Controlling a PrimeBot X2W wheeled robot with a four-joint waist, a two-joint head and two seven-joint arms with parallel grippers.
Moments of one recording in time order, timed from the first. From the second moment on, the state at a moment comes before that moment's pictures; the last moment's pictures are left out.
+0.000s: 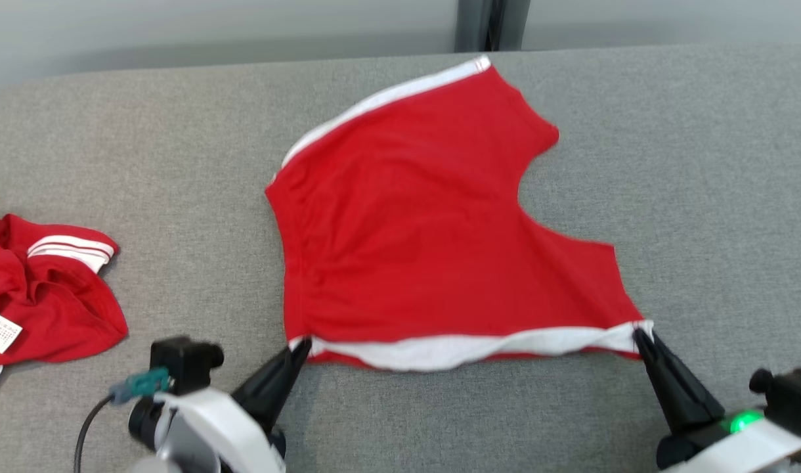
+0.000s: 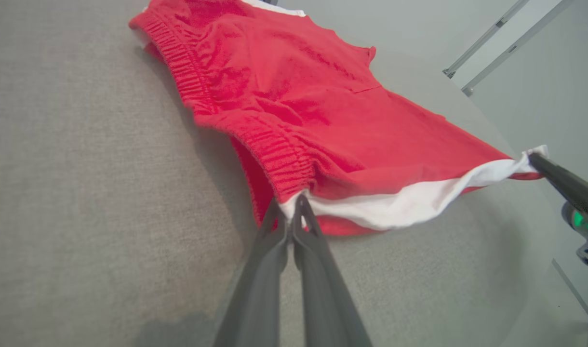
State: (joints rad) left arm -0.18 0.45 -0.62 0.06 -0.89 0.00 0.03; right arm -0.03 -0.43 0.41 0.07 0.76 0.13 -0.26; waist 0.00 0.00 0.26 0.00
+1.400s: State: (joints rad) left arm -0.34 0.44 -0.51 -0.18 -0.93 0.12 0.07; right arm -0.60 -0.60 0.43 0.08 0.73 0.13 0.00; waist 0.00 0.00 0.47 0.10
